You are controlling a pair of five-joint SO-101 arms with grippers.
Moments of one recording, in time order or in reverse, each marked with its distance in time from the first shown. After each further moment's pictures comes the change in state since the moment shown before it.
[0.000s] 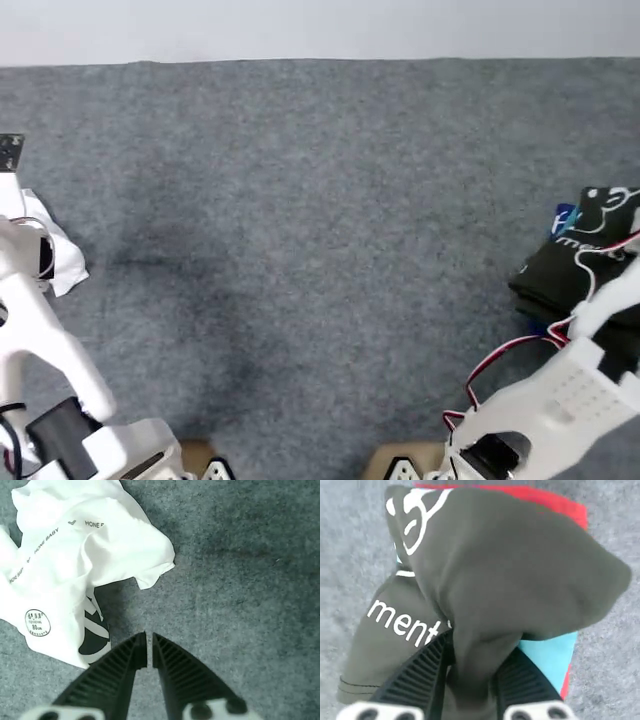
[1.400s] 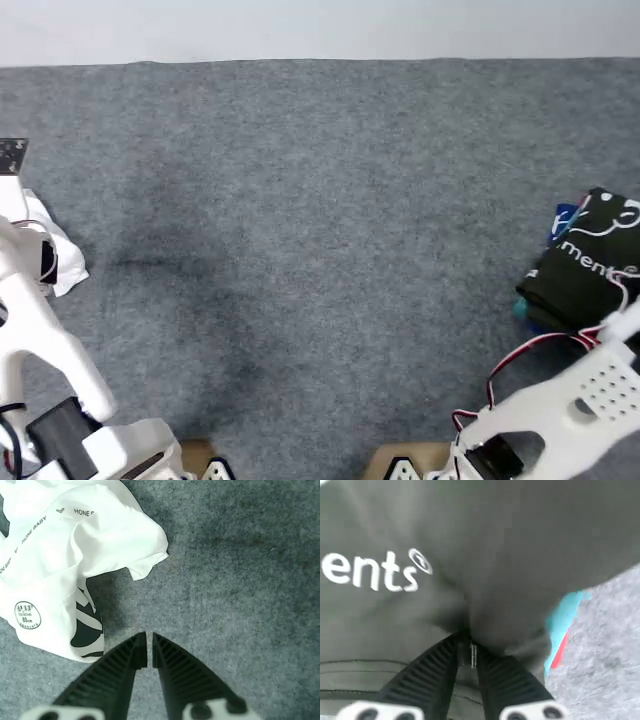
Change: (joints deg) left arm 0.0 0.0 0.0 2.5 0.0; right arm 7.7 9.1 -3.2 7.7 4.0
